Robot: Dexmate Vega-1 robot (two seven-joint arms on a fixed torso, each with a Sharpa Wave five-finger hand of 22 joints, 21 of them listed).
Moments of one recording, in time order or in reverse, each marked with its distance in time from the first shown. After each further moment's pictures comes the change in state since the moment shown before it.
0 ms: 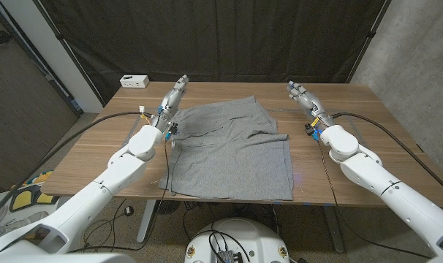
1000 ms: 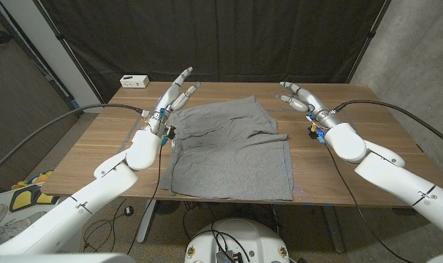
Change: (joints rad) left arm 0.210 0.124 -0.080 -0.376 0.443 0.191 0.241; left_hand 0.136 0.045 0.063 -0.119 -0.113 0.142 -0.017 0.008 0.000 0.174 0.062 0.015 0.001 0.122 0.063 0.000 0.000 0.058 0.125 0.000 0.003; right arm -0.150 -0.204 0.041 -0.402 -0.318 -0.299 -0.091; right_hand 0.059 0.017 0.026 -0.058 -0.025 0.091 -0.034 0.011 0.000 0.076 -0.004 0.000 0.005 0.097 -0.006 0.017 0.004 0.059 0.044 0.009 0.005
